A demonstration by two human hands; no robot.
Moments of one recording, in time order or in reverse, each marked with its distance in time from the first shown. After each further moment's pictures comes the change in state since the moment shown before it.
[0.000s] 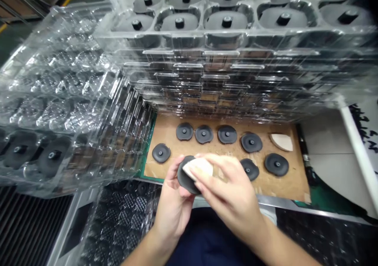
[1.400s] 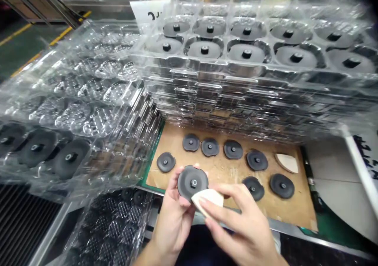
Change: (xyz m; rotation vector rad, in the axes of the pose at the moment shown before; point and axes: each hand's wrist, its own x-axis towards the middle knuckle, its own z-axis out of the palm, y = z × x) left_hand 0.005 0.003 -0.017 -0.070 -0.068 0.008; right_hand -0.007 0.008 0.002 0.029 0.000 0.028
